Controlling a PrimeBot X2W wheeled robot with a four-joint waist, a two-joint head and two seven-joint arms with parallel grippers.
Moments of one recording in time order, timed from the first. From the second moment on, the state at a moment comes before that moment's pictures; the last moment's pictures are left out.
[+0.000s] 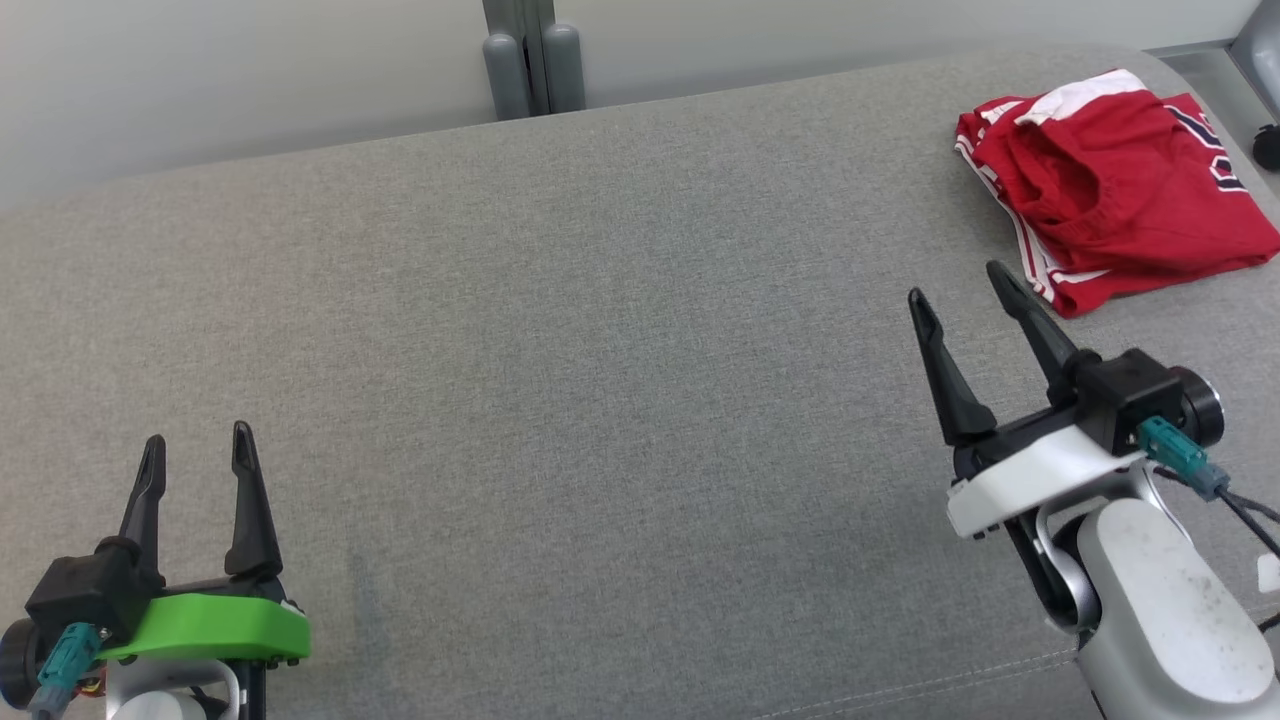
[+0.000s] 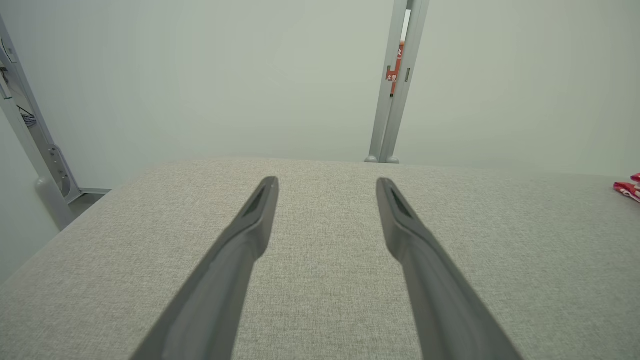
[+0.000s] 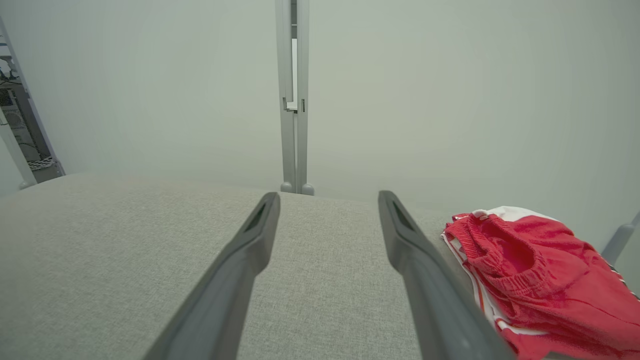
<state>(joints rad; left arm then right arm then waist) -0.09 0.11 0.12 0.20 -0.24 -0.11 -0.26 -0.34 -0.26 0.25 0.25 0.25 0.13 -0.26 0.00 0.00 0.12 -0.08</state>
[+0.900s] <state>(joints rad) -0.06 0.09 0.13 0.25 -0.23 -0.12 -0.26 -0.07 -0.12 0.10 0.15 0.19 0.13 -0.26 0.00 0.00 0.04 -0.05</state>
